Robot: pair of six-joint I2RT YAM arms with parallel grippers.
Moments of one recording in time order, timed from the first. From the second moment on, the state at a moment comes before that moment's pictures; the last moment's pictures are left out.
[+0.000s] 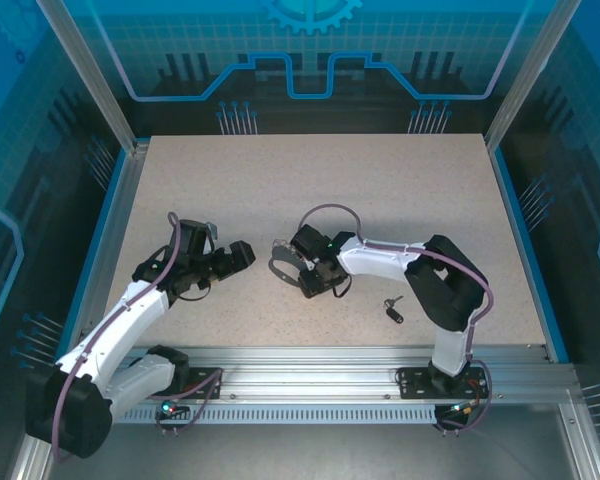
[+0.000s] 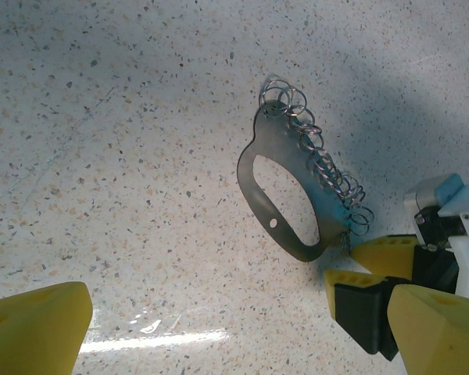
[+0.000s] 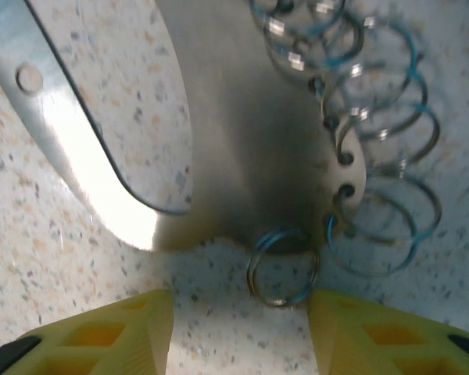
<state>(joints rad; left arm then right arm) -0.26 1.00 0.68 -0.58 0.23 -0.75 0.84 1.87 1.18 -0.64 0.02 0.35</state>
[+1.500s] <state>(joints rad) -0.26 1.00 0.65 -0.56 0.23 -0.77 0.82 1.95 1.29 -0.67 0.10 0.29</state>
